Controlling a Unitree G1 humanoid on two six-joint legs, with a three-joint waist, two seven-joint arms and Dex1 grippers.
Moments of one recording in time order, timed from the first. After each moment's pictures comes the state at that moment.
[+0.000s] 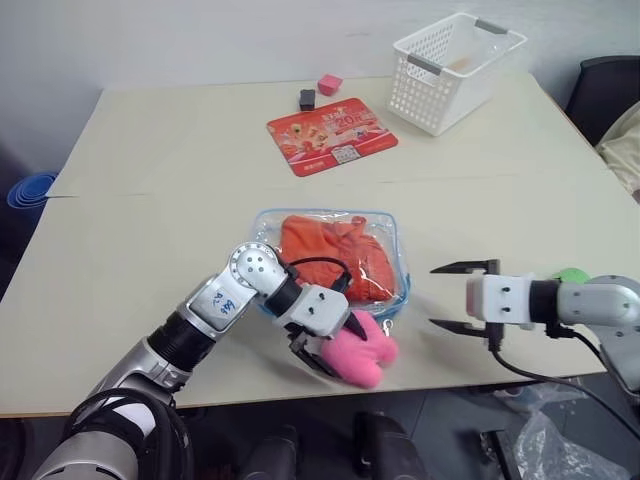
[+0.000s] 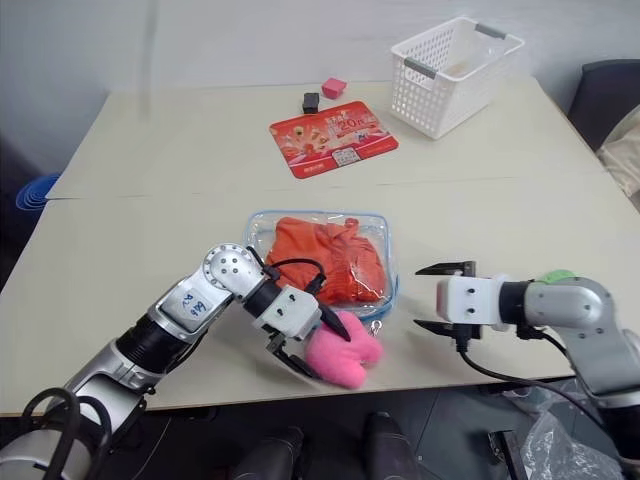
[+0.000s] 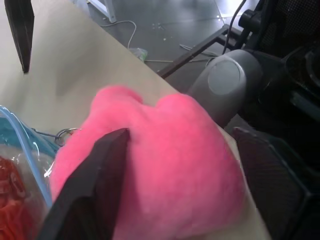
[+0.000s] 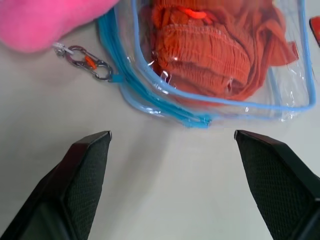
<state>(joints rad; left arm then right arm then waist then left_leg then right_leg) -0.72 0.51 -0.55 0.02 -0.15 0.07 -1.44 -0.21 -0.94 0.02 -0.21 0.05 -0.12 1.07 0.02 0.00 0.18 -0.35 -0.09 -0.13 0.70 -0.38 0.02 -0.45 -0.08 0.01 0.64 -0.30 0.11</state>
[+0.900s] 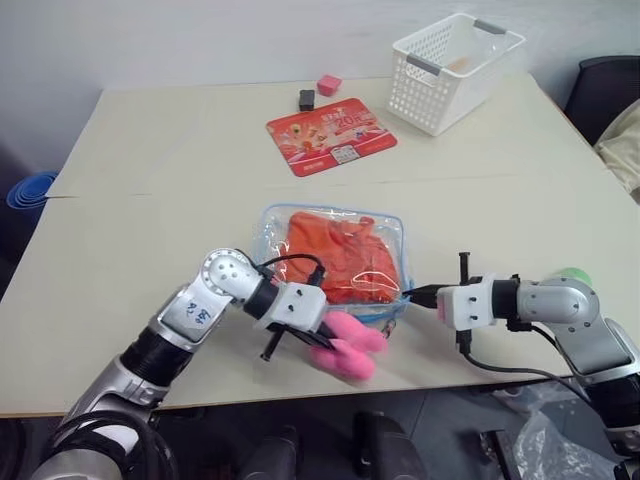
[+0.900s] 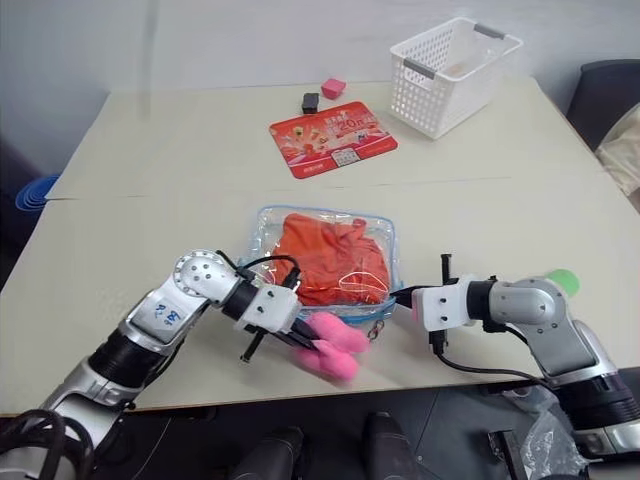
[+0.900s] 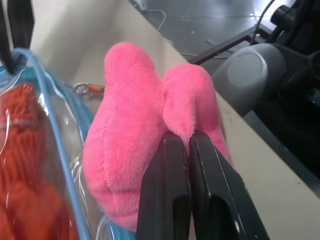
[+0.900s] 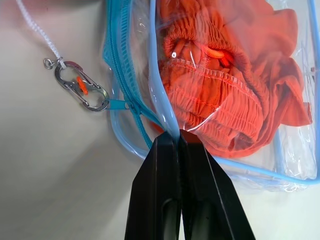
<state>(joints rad) -0.57 0.65 -0.40 -0.12 -0.15 0.17 -1.35 -0.31 -0.87 0.12 -0.01 -0.01 -0.35 1.06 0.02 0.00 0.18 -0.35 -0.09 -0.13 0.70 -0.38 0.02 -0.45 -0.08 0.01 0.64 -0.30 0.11</state>
